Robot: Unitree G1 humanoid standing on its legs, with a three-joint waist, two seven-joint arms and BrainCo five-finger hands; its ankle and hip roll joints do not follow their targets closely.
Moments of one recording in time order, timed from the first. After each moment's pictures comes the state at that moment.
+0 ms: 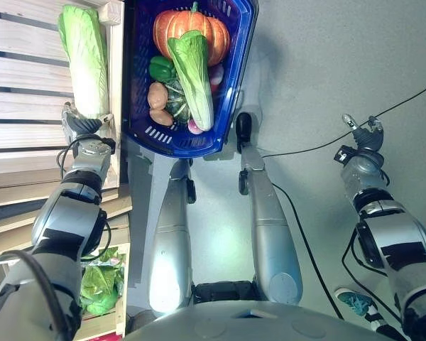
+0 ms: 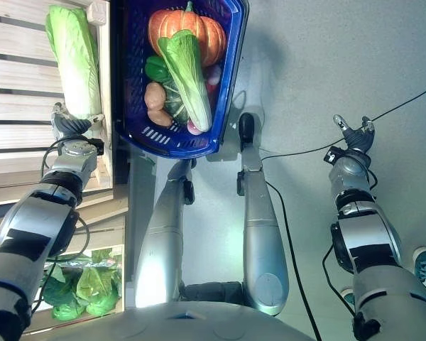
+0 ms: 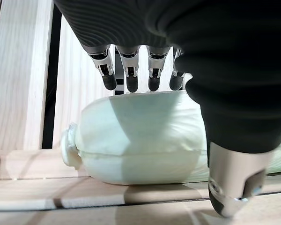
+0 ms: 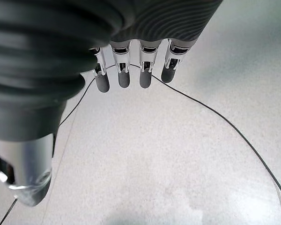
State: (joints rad) left arm -0.89 0.56 -0.32 1.28 -0.36 -0.04 0.56; right arm -0.77 -0.54 0.17 1.27 0.65 -0.28 -0.32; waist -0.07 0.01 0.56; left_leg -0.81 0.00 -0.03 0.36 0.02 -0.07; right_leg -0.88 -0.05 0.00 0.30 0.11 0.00
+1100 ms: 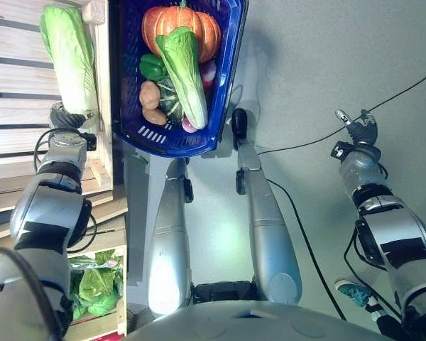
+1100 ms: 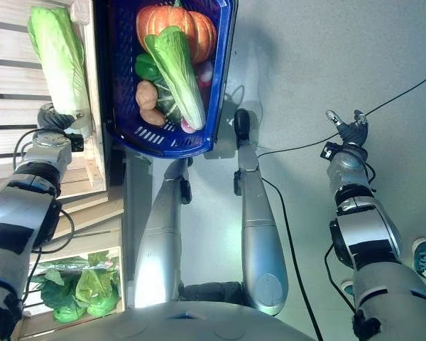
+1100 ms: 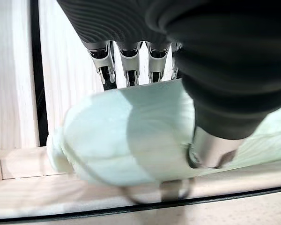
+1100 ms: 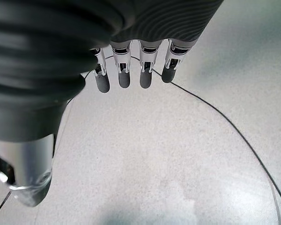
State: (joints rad) left arm -0.97 0.67 -0.35 1.37 -0.36 0.01 0.24; right arm -0.80 -0.54 0.22 1.26 0.65 -0.25 -0.29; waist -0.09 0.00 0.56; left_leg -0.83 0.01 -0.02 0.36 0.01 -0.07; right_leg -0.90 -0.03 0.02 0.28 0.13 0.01
